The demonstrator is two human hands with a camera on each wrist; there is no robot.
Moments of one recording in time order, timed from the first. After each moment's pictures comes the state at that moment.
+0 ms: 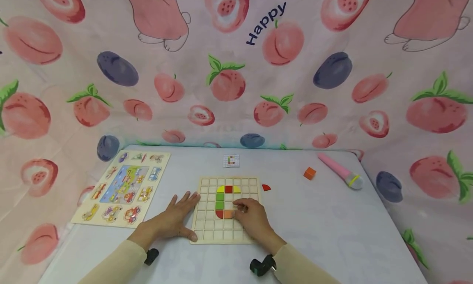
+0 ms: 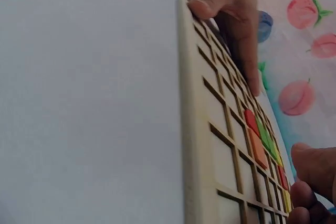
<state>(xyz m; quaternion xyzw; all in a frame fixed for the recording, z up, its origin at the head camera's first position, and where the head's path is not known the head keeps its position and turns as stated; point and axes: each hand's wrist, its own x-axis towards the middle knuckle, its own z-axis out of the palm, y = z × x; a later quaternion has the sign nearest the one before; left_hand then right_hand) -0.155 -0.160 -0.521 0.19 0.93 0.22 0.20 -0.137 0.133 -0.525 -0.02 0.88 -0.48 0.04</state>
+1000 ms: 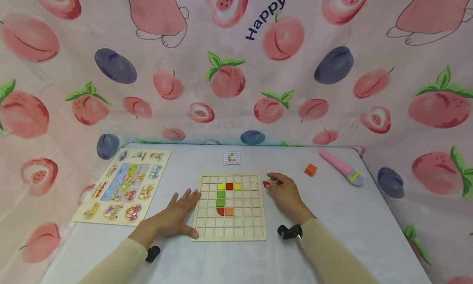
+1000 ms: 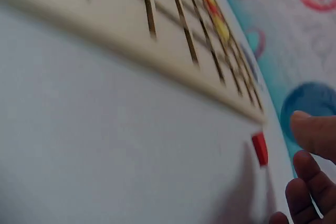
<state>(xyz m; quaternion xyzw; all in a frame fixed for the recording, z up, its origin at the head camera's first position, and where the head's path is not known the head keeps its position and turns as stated) -0.155 -0.159 -0.519 0.19 0.93 0.21 0.21 -0.199 0.232 -0.527 0.02 0.88 -0.47 0.03</state>
